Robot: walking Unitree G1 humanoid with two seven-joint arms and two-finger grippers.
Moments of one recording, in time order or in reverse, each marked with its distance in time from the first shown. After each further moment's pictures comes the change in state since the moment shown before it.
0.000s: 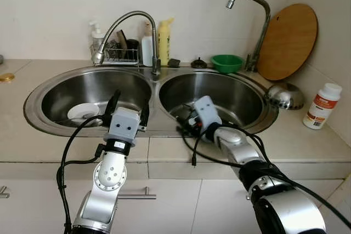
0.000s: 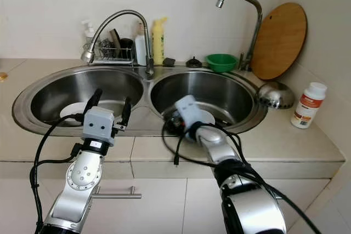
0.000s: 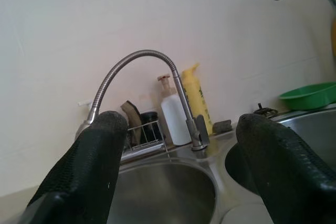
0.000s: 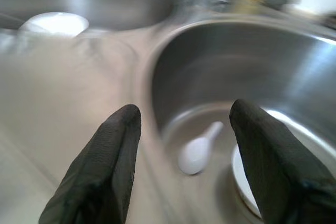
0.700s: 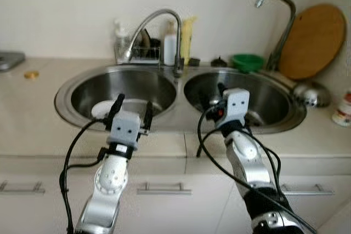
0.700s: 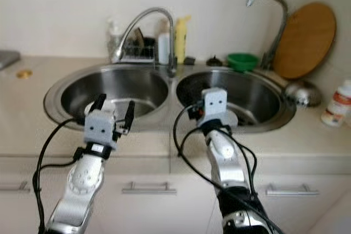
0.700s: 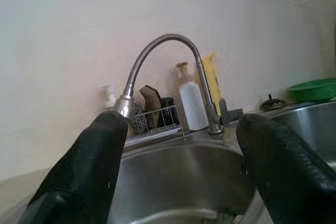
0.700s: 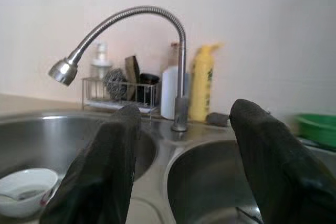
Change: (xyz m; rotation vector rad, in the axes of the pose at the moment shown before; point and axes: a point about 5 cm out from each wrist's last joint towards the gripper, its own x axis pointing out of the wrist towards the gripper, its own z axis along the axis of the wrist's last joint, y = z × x) left arm -0.005 -0.006 0.000 -0.060 0.013 -0.033; right arm -0.040 0.001 0.034 0.083 -0.485 -0.288
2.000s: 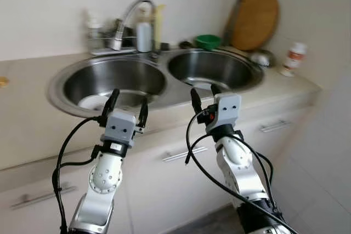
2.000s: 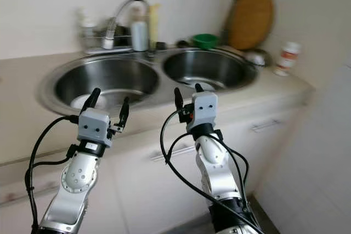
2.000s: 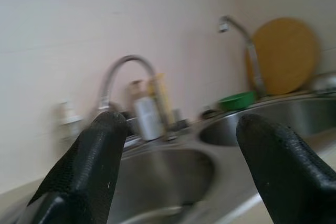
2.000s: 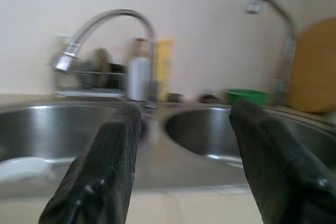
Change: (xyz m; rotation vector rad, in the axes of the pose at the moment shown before) left arm -0.001 0.004 0.004 0.028 -0.048 -0.003; right arm -0.011 0.020 0.006 -0.007 -0.010 -0.034
